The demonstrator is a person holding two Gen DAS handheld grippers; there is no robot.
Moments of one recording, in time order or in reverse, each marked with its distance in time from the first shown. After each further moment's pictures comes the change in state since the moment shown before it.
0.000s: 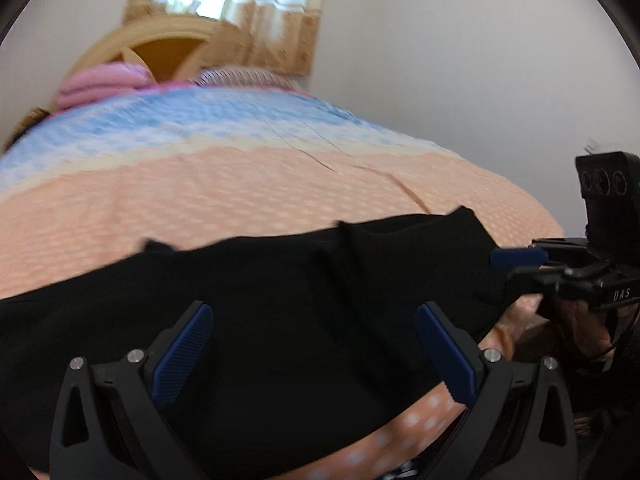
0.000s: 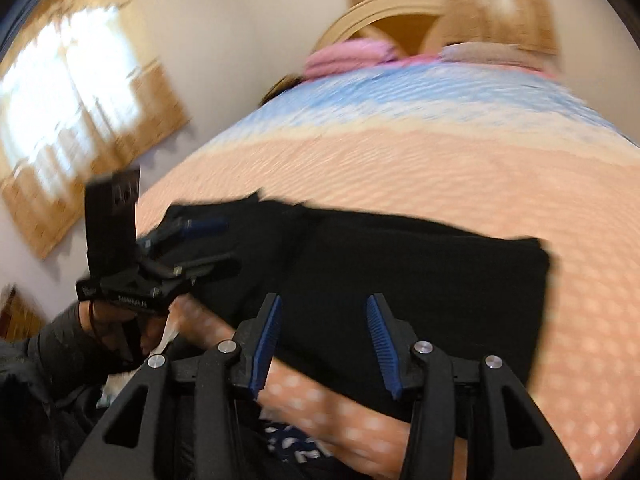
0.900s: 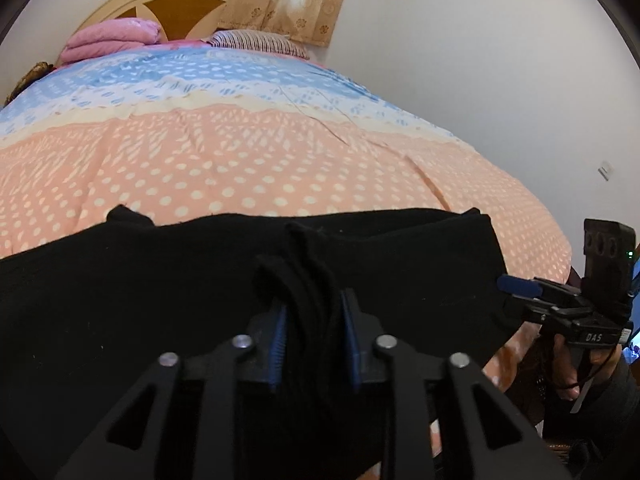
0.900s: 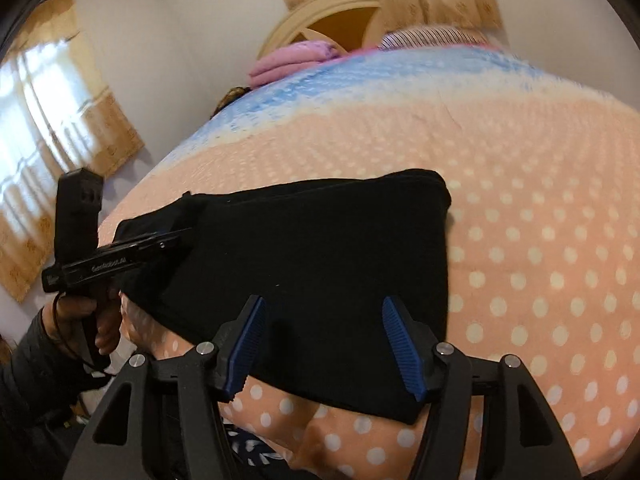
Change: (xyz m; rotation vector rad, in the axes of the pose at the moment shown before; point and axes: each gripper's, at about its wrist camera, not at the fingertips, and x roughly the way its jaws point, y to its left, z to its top) left arm 0.027 0.010 0.001 -0.106 0.075 0.003; right arm 0.010 -0.040 -0.029 0.084 0.009 -0.101
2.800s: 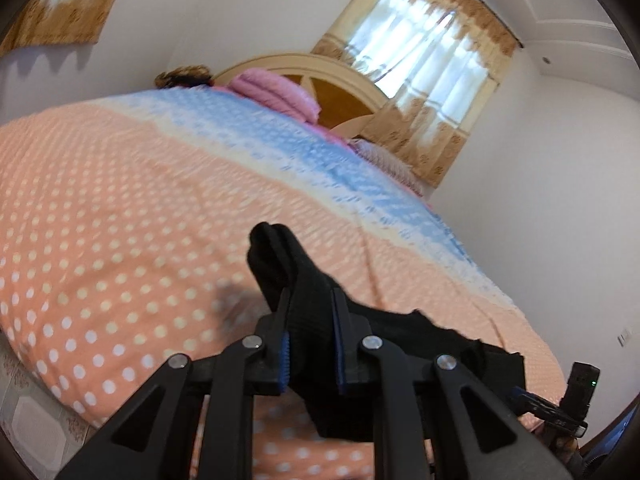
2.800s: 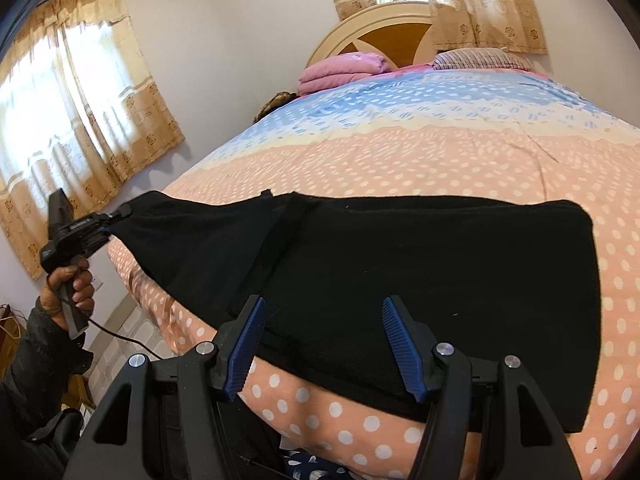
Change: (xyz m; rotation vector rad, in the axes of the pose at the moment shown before) left arm -0.198 0.197 -0.046 -0.407 -0.417 0.184; right arm 0.029 0.087 0.003 -0.076 -0.058 0.103
